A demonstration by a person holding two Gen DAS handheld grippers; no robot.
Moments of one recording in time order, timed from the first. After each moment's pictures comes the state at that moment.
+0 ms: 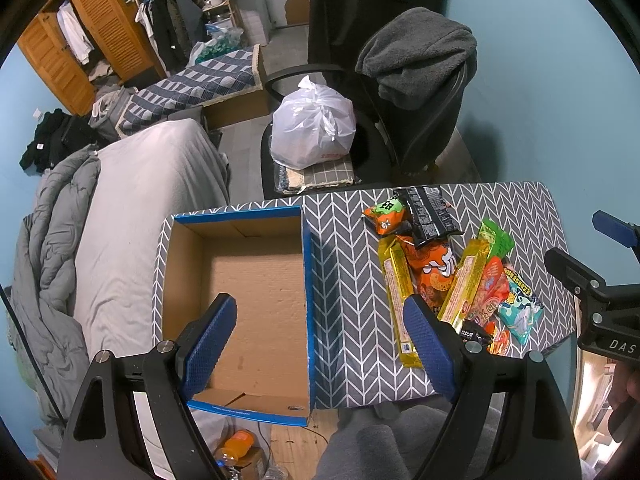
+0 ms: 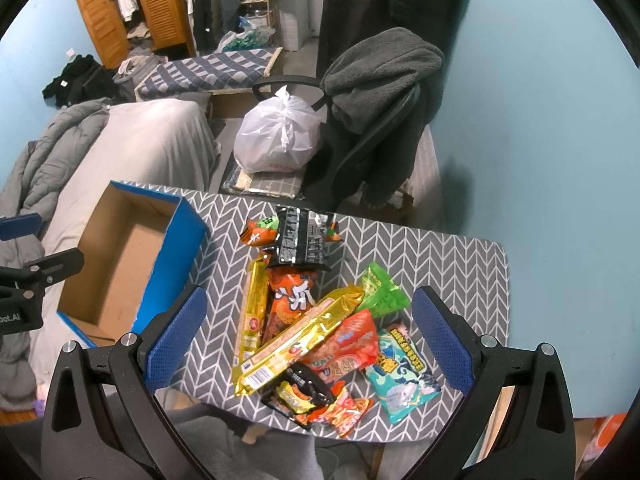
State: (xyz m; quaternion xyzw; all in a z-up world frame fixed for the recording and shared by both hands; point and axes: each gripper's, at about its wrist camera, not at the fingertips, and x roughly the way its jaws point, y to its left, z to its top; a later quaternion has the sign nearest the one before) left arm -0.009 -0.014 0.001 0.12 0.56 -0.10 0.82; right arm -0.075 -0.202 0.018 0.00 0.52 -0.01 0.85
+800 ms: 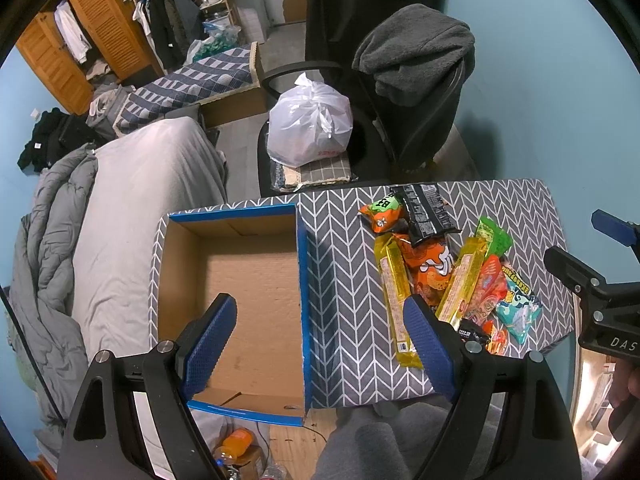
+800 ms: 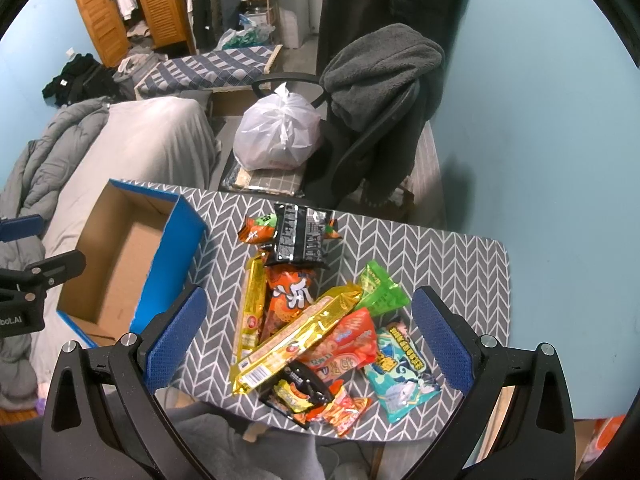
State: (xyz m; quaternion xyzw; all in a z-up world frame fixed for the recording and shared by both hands) left arm -0.009 -0.020 -0.004 0.12 0.56 -0.10 0.81; right arm -0.074 -0.205 0.016 0.00 0.52 -0.01 0.85
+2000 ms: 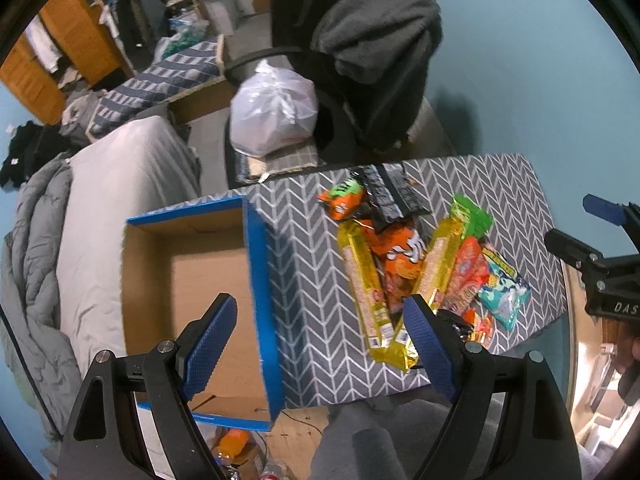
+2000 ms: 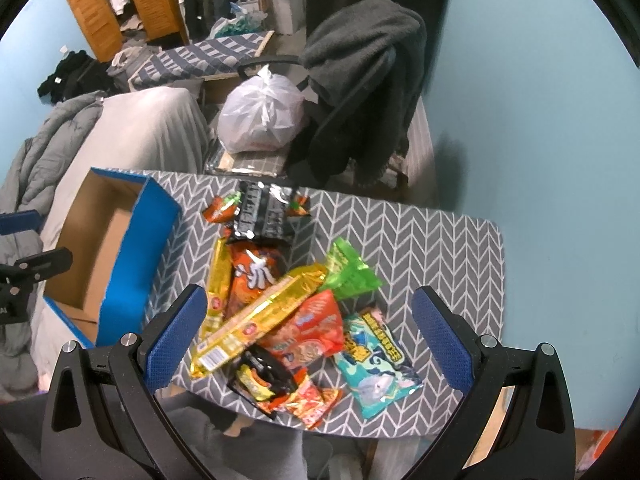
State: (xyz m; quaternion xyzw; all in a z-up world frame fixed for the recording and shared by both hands) left arm -0.010 -0.069 -0.034 0.14 0.58 -0.15 0.78; right arm -0.085 -0.261 -0.009 0.02 0.55 0.00 0.84
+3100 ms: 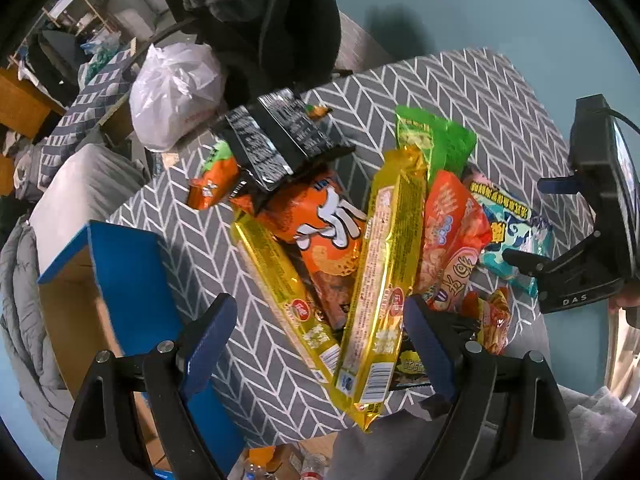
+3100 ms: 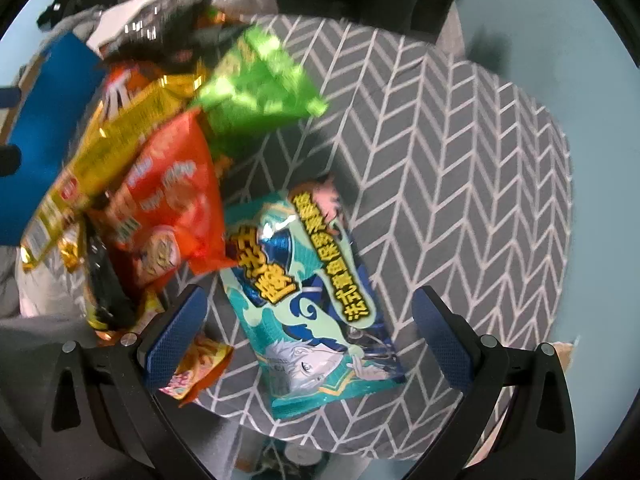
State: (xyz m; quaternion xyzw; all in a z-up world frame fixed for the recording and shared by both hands) left arm -0.023 -0.180 -0.169 0.26 0.62 -0.22 0.71; right arm -0.114 -0.349 -0.208 -0.01 0.66 0.07 0.74
